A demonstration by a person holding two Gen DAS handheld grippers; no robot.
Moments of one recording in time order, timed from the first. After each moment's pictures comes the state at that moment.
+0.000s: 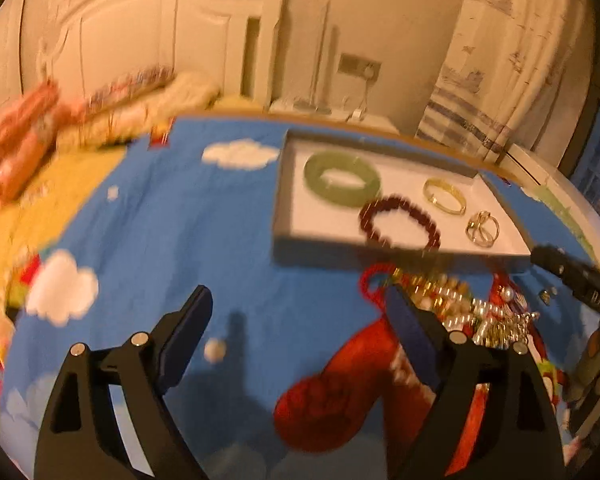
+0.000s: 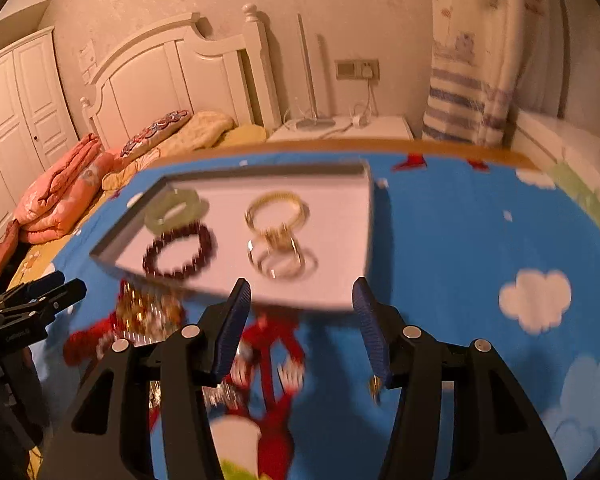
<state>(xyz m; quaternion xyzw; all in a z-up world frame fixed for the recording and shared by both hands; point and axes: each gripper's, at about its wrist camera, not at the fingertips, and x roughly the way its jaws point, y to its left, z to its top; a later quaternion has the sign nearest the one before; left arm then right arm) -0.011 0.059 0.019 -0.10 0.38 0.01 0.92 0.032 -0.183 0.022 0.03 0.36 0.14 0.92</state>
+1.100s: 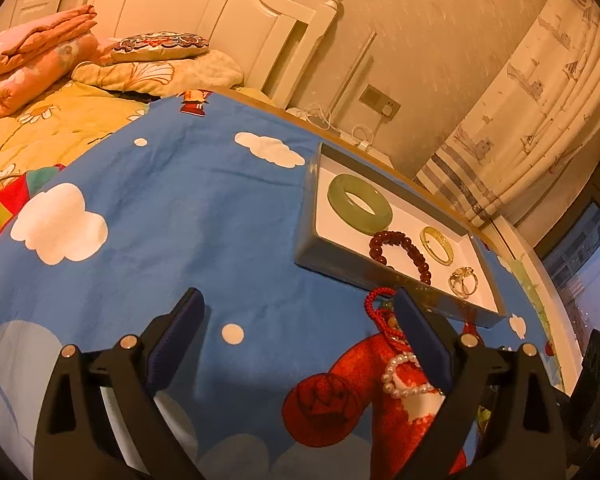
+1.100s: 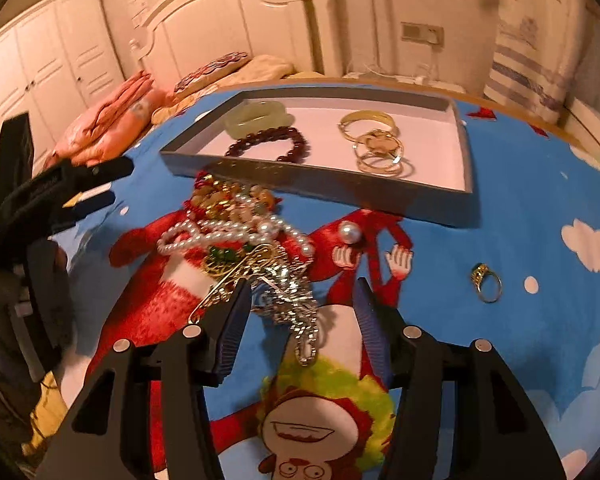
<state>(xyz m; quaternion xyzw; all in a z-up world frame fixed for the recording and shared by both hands) -0.028 0.094 0.013 -0.24 0.34 0.01 0.91 -0.025 -0.134 0.003 -0.04 0.41 0.23 0.88</state>
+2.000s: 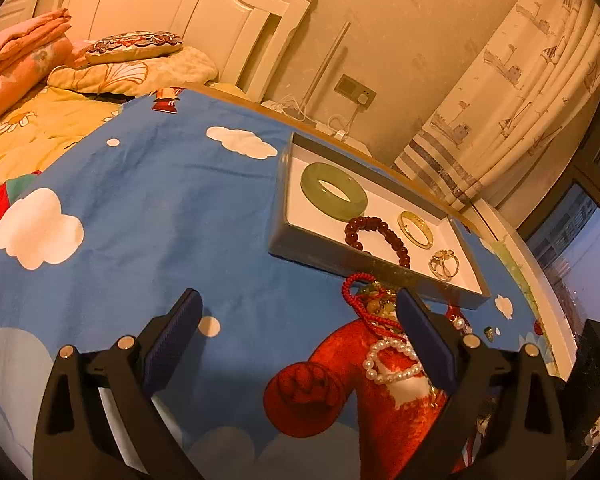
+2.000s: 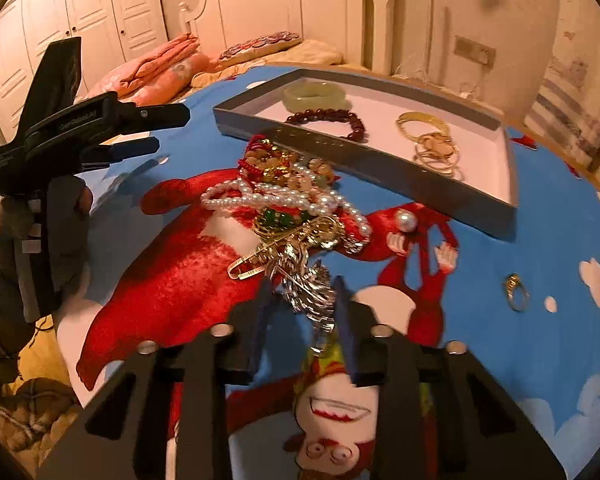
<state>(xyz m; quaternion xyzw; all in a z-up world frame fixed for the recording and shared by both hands) -0.027 0.084 0.013 -0.23 0.35 -0.04 0.91 -0.047 -0.124 0.003 -0.10 0.41 0.28 0.86</state>
